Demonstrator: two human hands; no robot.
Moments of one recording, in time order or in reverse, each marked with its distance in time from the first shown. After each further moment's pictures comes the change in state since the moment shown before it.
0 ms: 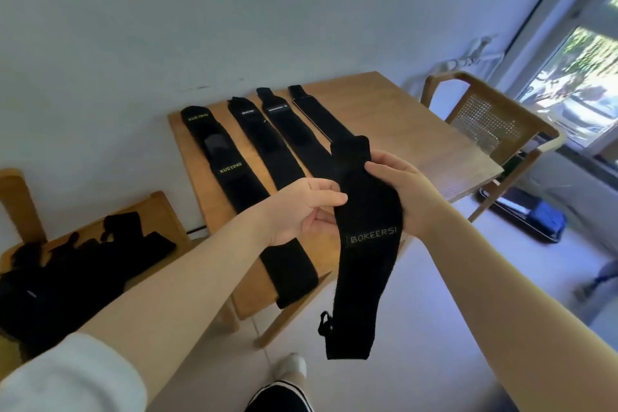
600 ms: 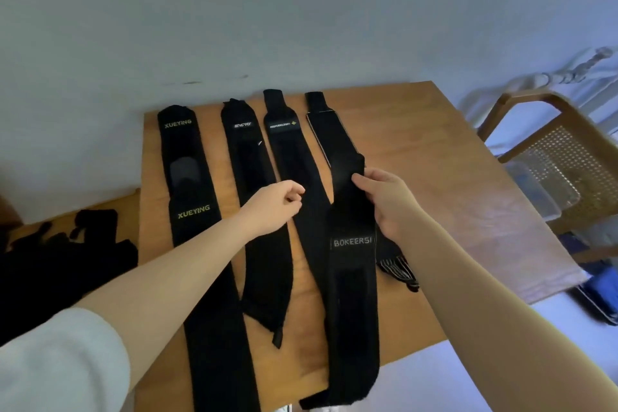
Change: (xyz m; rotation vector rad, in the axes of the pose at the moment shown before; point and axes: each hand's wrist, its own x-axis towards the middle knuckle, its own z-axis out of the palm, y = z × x) left_hand 0.205 0.008 -0.144 0.790 0.599 -0.140; right_hand 0.270 -0.010 -0.056 -0.151 0.018 0.237
